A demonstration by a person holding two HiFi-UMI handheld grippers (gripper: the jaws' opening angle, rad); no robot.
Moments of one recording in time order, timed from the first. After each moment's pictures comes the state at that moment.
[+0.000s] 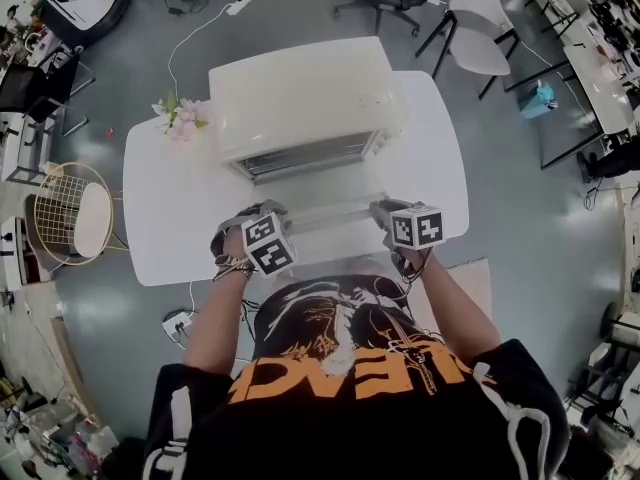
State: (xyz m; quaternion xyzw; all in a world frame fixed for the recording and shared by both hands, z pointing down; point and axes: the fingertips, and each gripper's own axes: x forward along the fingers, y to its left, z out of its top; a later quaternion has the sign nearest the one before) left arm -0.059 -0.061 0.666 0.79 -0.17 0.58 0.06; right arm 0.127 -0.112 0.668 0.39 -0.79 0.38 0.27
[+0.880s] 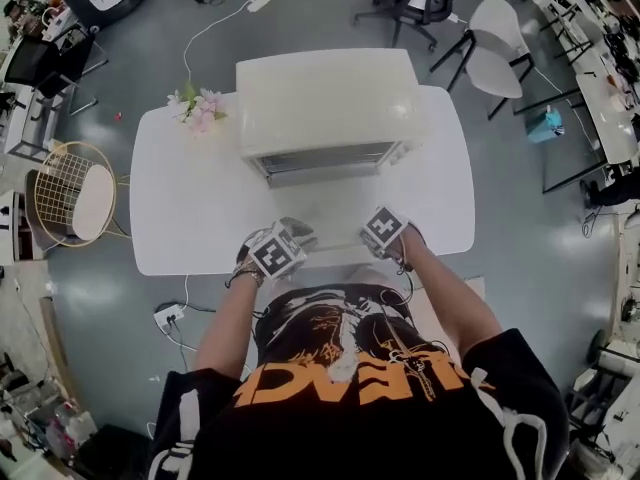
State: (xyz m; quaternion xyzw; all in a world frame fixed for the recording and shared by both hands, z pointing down) left arm -0.032 -0.031 0.699 0.87 -0.17 0.41 0.22; right arm 0.071 -0.067 0.753 0.16 -0.76 0.27 0.57
